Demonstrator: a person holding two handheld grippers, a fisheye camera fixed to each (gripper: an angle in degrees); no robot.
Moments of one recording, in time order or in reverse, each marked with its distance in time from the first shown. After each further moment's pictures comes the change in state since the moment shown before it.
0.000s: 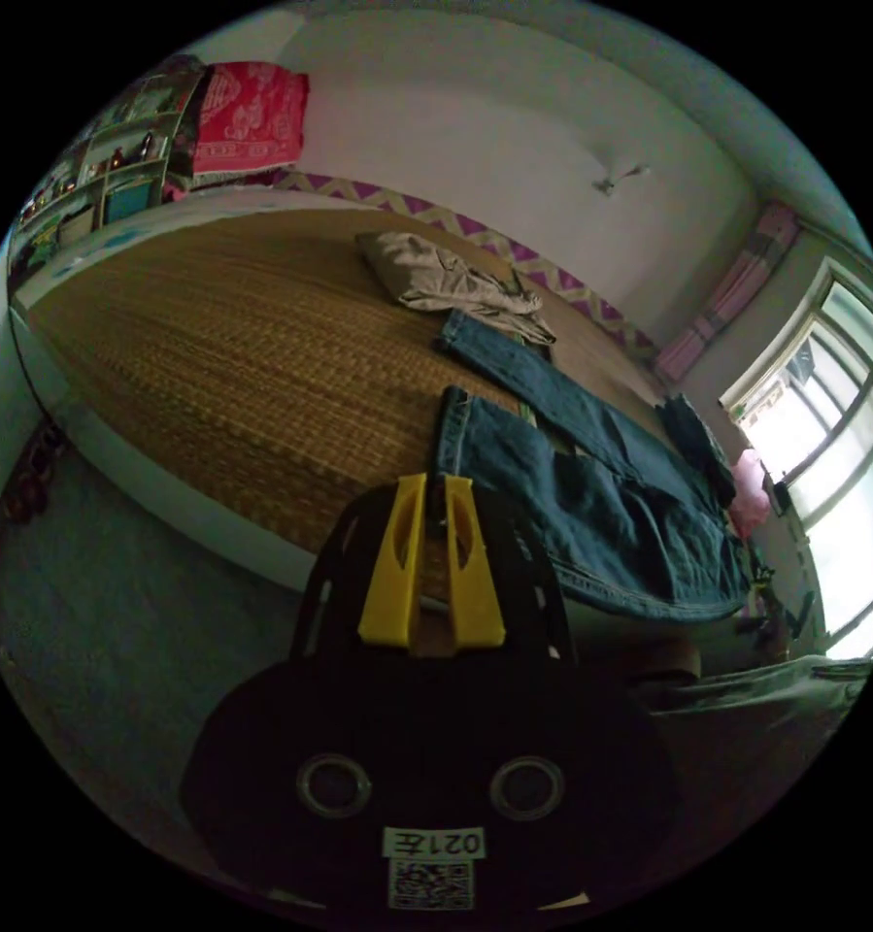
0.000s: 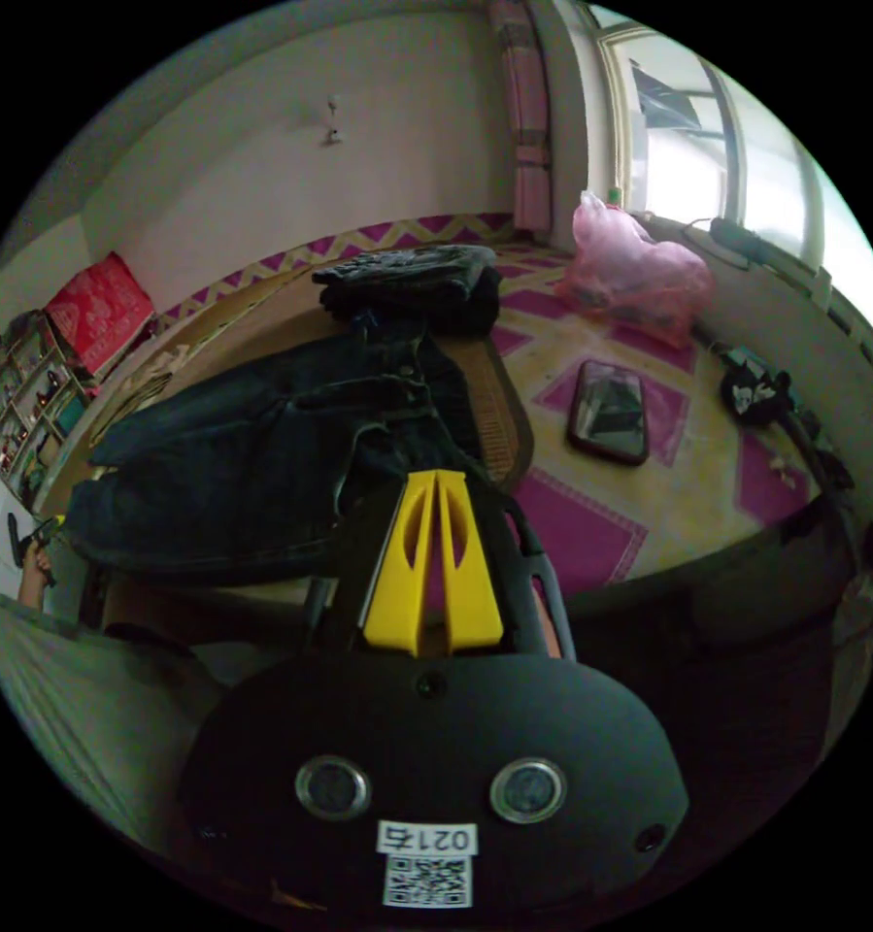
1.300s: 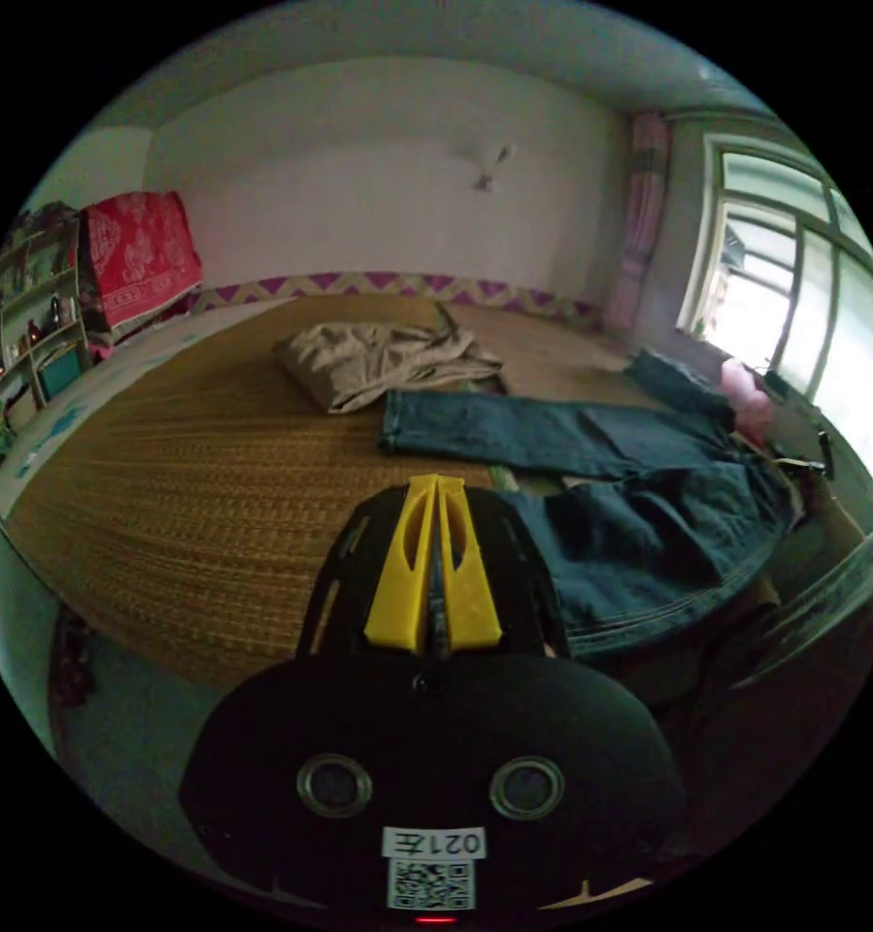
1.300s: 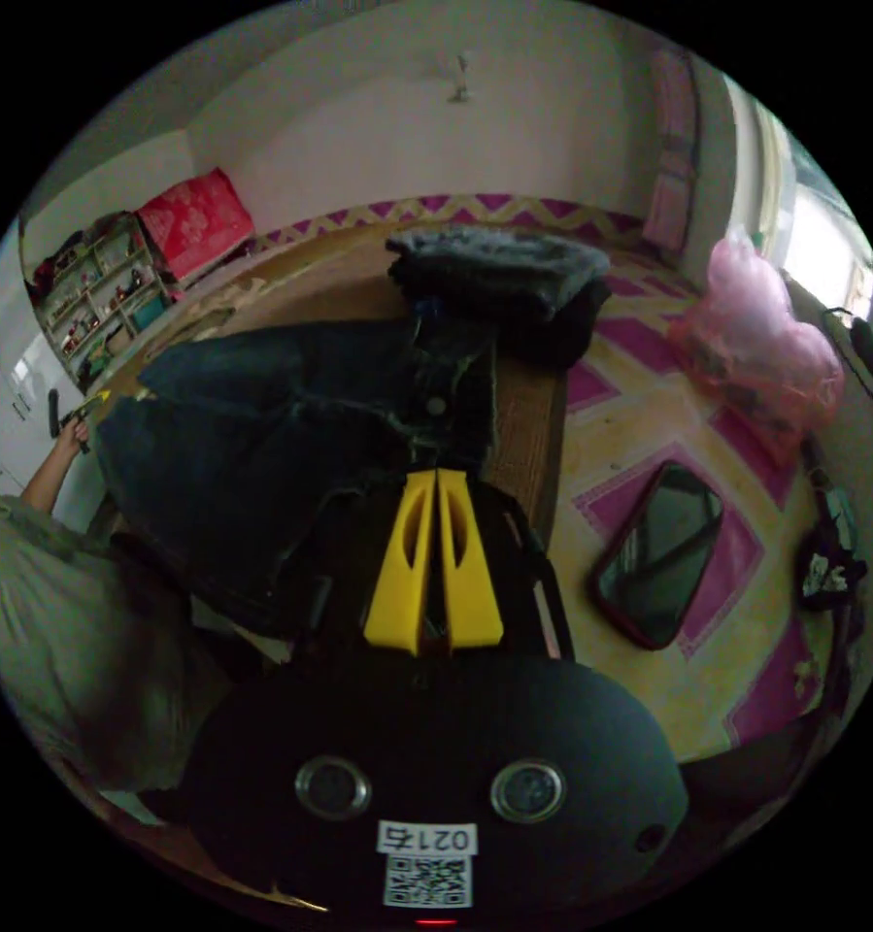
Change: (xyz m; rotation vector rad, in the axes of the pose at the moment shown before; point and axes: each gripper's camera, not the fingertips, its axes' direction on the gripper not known) left arm 0.097 -0.026 0.076 0.140 -0.019 0.413; right arm -0.049 -0.018 0.159 -0.090 -0.179 -0.322
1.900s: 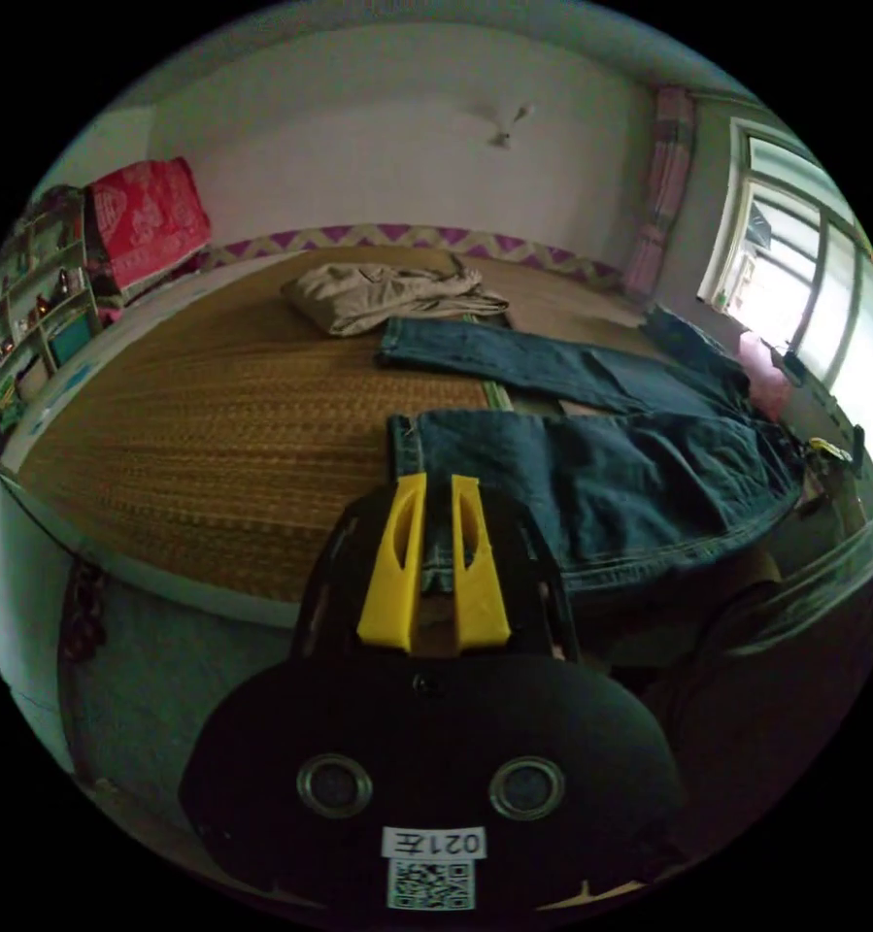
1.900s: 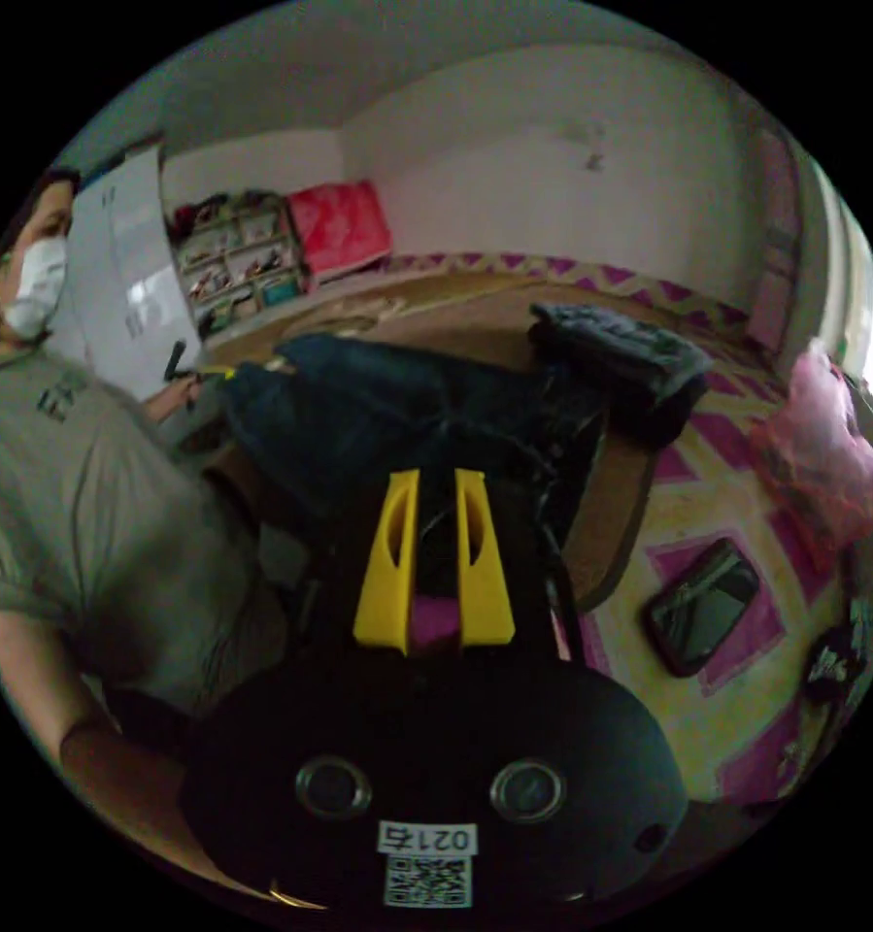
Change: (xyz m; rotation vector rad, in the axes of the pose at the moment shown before) left arm 0.021 0.023 0.034 -0.155 -0.063 -0.037; right arm -0.070 0.094 -0.067 0.130 -0.236 -0.282
